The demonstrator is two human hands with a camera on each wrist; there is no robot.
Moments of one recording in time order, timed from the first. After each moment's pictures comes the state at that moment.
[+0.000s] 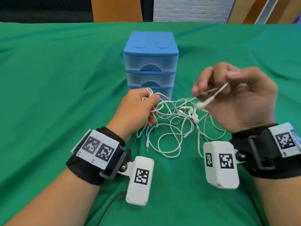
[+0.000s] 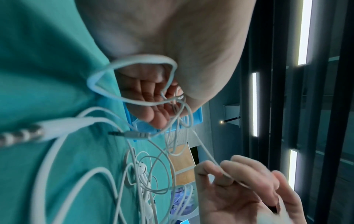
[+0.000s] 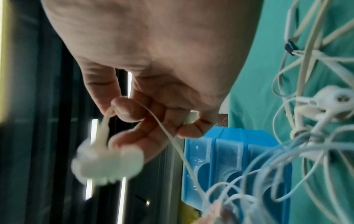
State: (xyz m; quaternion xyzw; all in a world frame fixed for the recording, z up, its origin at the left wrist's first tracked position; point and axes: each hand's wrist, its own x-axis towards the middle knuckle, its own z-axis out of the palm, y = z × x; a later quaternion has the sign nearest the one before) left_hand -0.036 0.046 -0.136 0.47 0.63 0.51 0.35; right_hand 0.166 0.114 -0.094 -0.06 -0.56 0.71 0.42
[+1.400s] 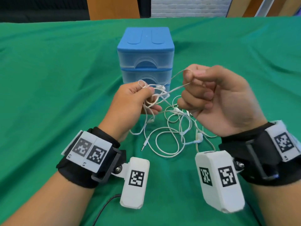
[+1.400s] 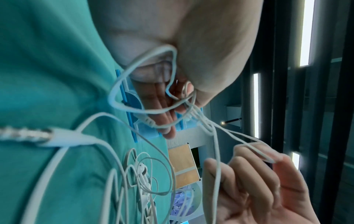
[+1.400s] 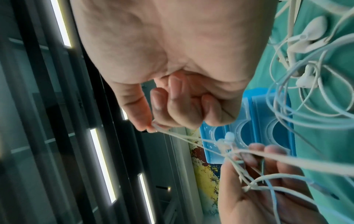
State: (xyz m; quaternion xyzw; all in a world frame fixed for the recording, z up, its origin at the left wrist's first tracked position) left_hand -0.034 0.042 -0.129 0.44 0.56 0.59 0.39; right_hand 0.148 0.098 -0.091 -0.14 -0.51 0.77 0.35
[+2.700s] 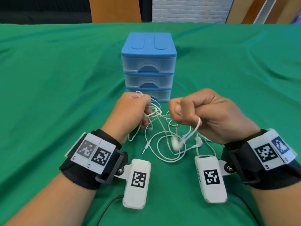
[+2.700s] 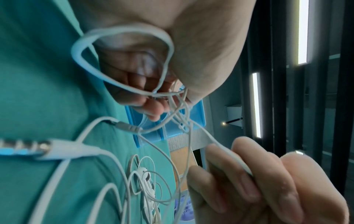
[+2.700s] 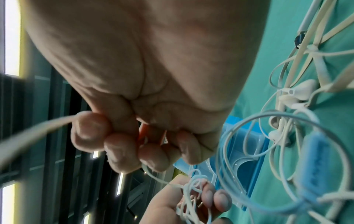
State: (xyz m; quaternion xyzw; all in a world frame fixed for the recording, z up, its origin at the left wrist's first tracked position) left_hand -0.038 0.043 -0.130 0.40 0.65 0.52 0.37; right_hand 0.145 0.099 -0.109 -0.06 -0.70 0.67 0.25
